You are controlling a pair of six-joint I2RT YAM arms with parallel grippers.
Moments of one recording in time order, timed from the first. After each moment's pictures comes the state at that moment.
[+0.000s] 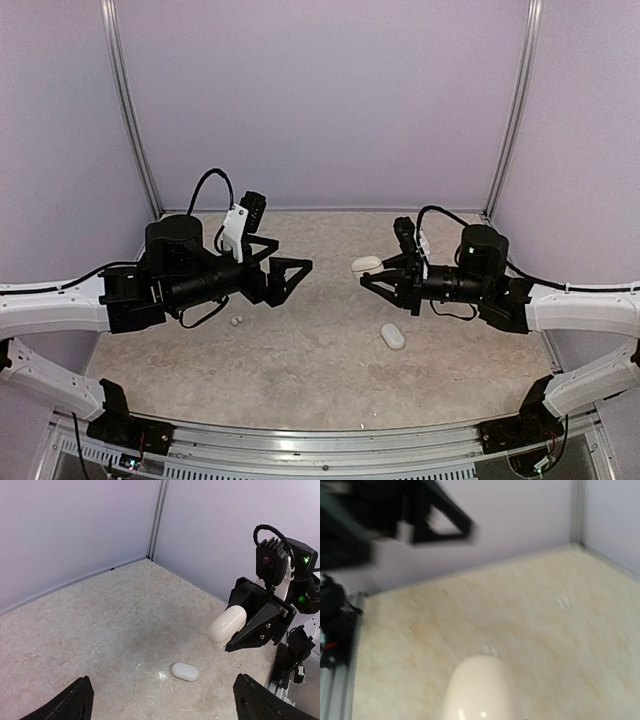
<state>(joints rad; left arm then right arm) -1.04 1.18 0.86 0.14 -0.12 -0.20 0.79 1.22 0.65 0.49 -0.52 0.03</state>
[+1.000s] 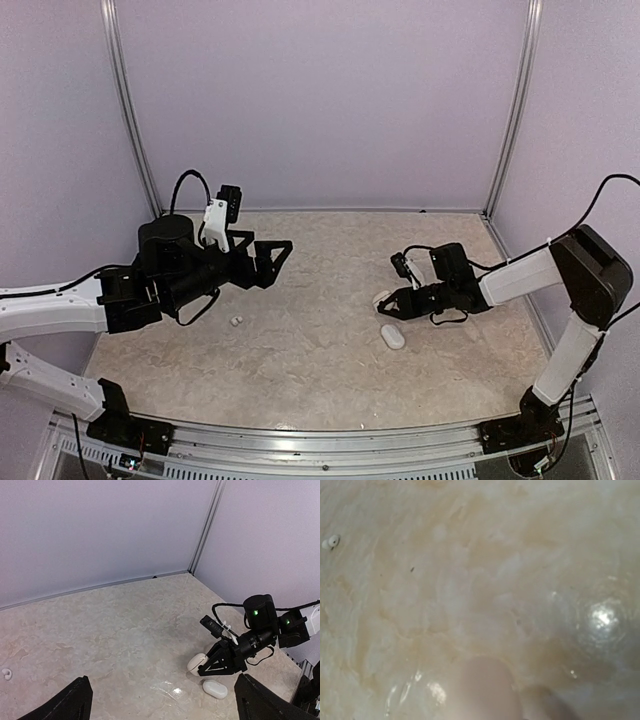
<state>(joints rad) -0.97 1.15 0.81 0.18 -0.29 -0.29 0.49 1.71 0.73 0.26 -0.55 0.27</state>
